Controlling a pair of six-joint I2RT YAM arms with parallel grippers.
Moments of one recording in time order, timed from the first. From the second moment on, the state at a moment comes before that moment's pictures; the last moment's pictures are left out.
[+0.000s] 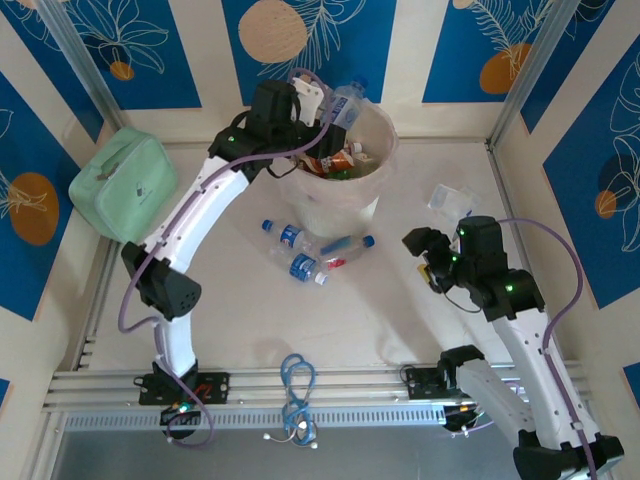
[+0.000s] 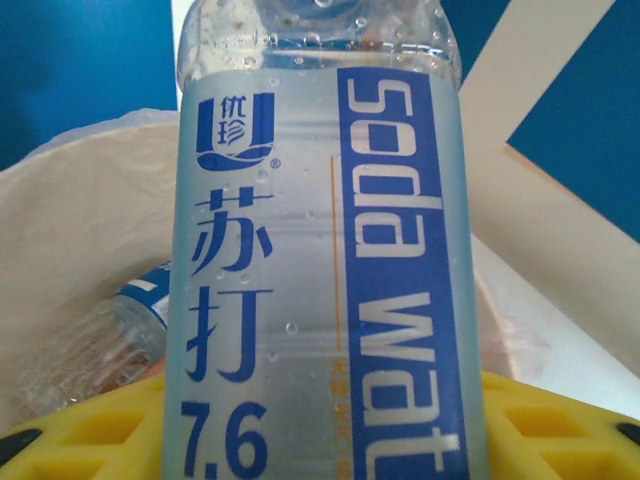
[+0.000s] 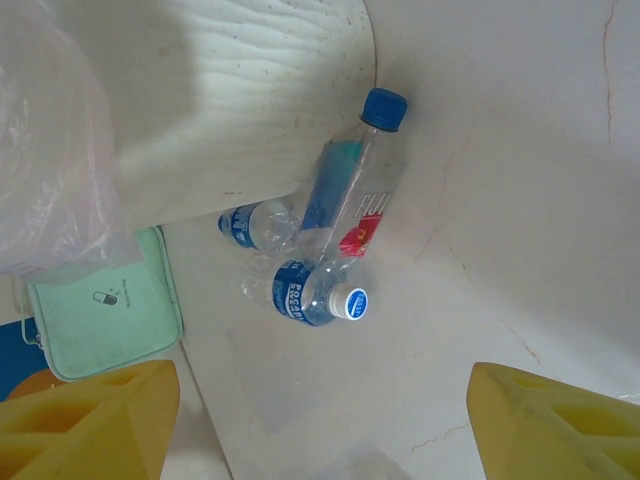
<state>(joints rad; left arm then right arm) -0.59 1.93 2.20 -0.72 0.24 -0.14 0.22 0.75 0.91 -0.92 -0.28 1.13</state>
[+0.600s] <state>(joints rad) -0.55 1.99 2.23 -0.85 0.21 -0.02 0.22 0.73 0.88 -0.93 -0.28 1.13</state>
